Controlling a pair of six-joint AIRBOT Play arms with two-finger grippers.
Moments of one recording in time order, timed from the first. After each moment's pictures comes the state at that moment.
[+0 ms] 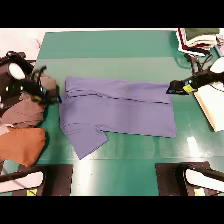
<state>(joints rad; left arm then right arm) 0.07 -1.31 1.11 1.28 -1.26 -1.51 -0.09 -1.25 1.19 -1.23 1.26 1.44</state>
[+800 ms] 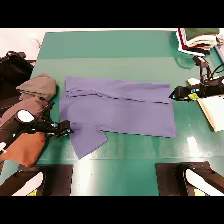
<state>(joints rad) 0.01 -0.98 0.49 0.95 -1.02 -1.49 -0.10 -1.03 1.04 -1.20 1.22 1.43</state>
